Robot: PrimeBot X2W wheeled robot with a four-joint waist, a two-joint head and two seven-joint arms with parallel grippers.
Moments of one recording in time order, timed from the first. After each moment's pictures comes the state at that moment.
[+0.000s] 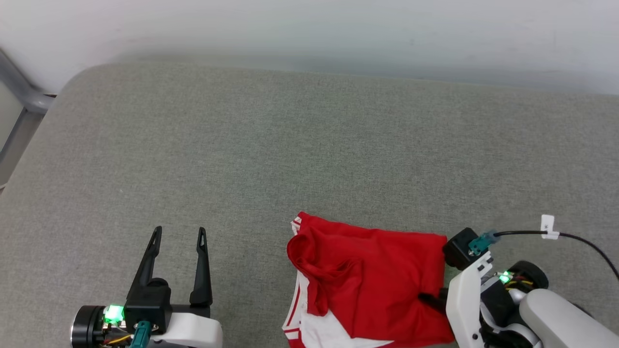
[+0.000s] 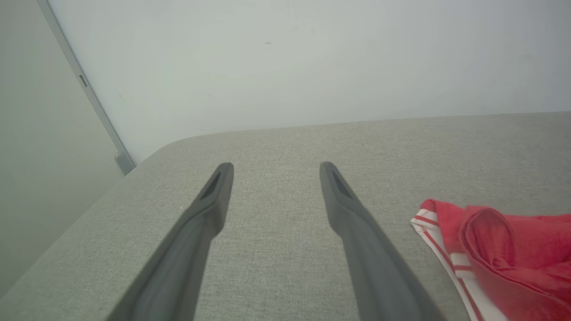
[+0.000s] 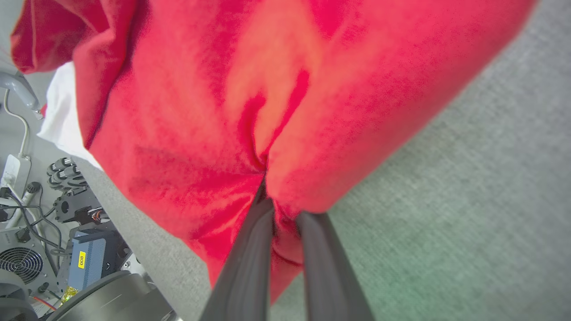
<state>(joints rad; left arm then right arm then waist) 0.03 0.11 -0.09 0.00 -0.01 0.11 -0.26 -0.40 -0.49 0.75 0.31 0.76 0.13 0.51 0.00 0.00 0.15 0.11</state>
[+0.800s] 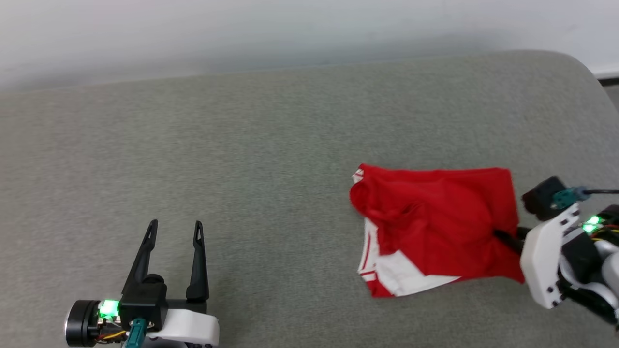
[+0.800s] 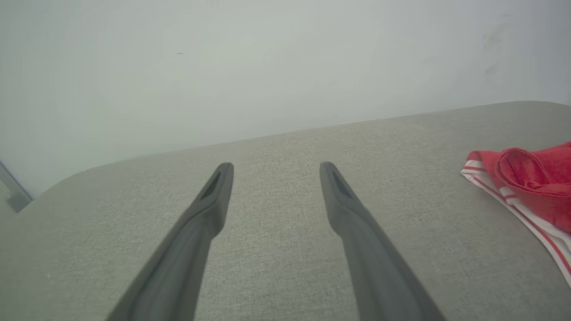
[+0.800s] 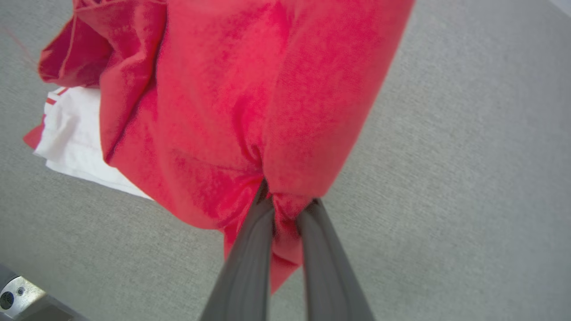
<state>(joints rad) 0.03 0.11 -0.09 -0.02 0.00 0.11 -0.26 -0.46 -0.70 0.64 0.22 0.66 0.13 0.44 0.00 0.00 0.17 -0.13</state>
